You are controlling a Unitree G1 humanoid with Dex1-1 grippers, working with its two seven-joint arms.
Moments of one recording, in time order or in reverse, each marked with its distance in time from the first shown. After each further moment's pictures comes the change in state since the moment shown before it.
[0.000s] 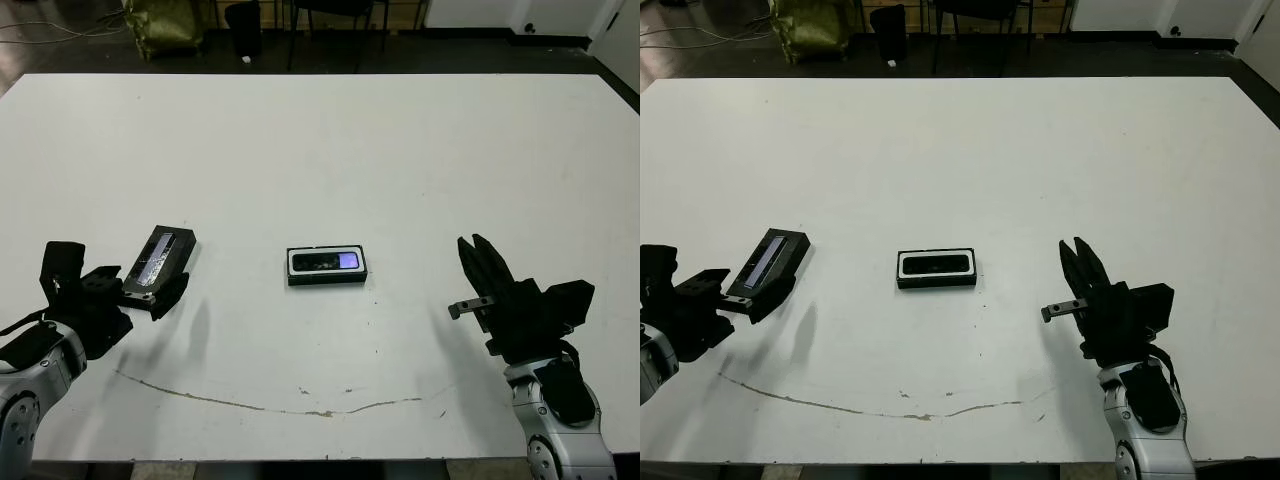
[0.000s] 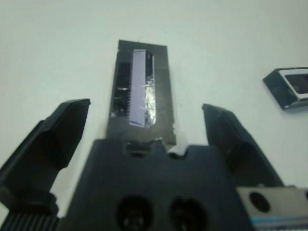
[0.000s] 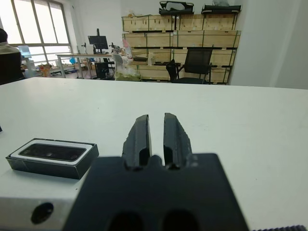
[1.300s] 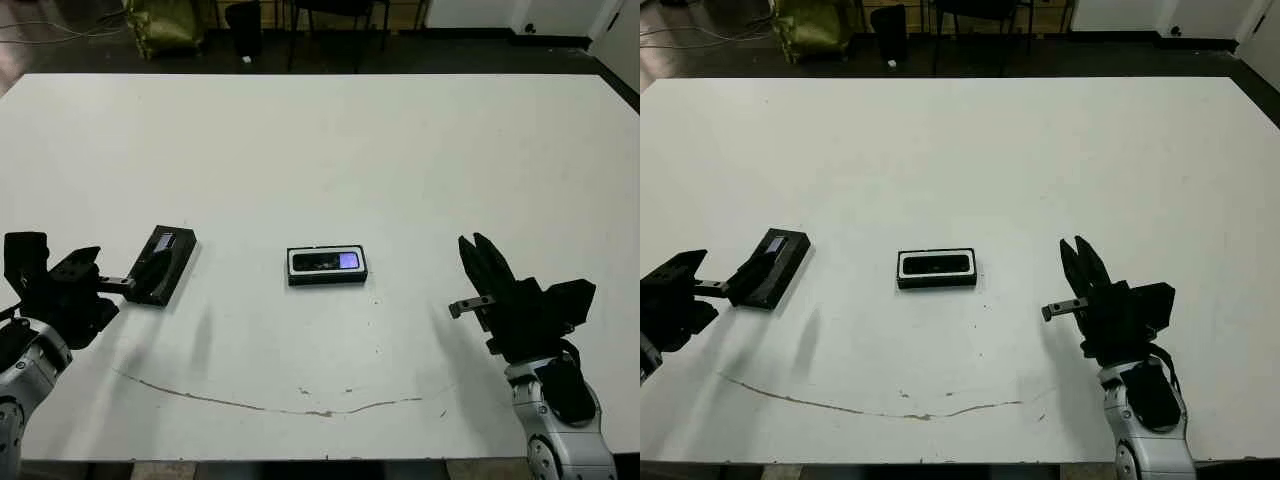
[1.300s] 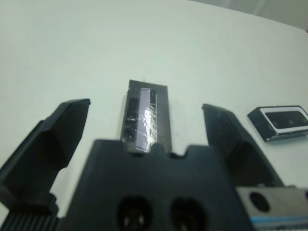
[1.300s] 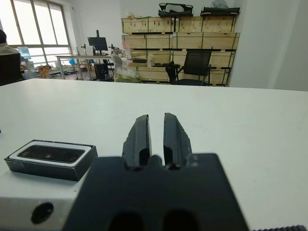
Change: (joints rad) left arm 0.012 -0.029 0.090 -0.048 -0.076 -0.057 0.017; right arm -0.005 0.000 -0.003 0.012 0.000 -0.021 0.005
